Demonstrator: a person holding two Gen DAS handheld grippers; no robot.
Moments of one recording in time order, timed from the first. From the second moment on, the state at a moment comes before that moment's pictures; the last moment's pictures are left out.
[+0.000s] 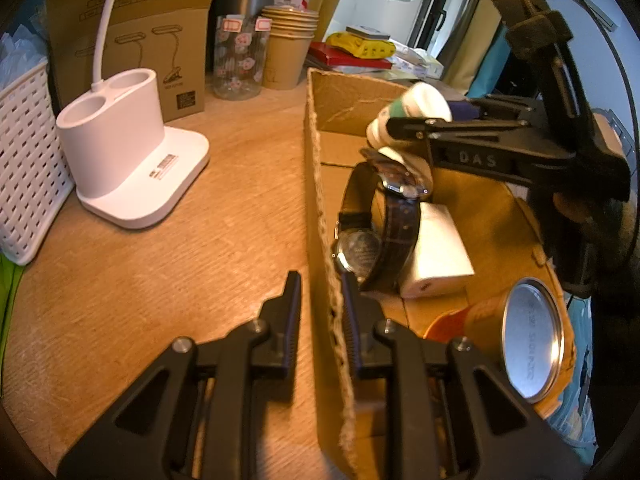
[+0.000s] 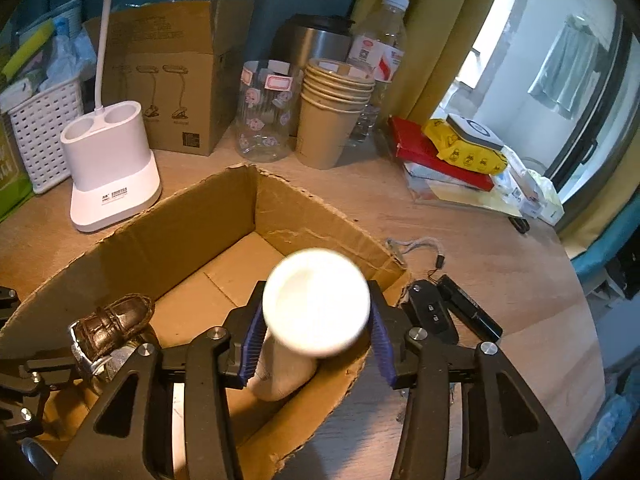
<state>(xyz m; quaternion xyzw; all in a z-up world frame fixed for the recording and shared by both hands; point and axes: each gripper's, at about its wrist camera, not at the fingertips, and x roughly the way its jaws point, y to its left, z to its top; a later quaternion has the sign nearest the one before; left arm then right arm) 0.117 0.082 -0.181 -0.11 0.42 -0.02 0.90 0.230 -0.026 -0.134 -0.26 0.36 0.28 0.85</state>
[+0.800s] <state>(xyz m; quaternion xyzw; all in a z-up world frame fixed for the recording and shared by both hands) 0.117 0.081 -0.180 -0.11 0.42 -0.02 0.90 0.237 -0.072 -0.093 -0.19 0.36 0.25 0.88</state>
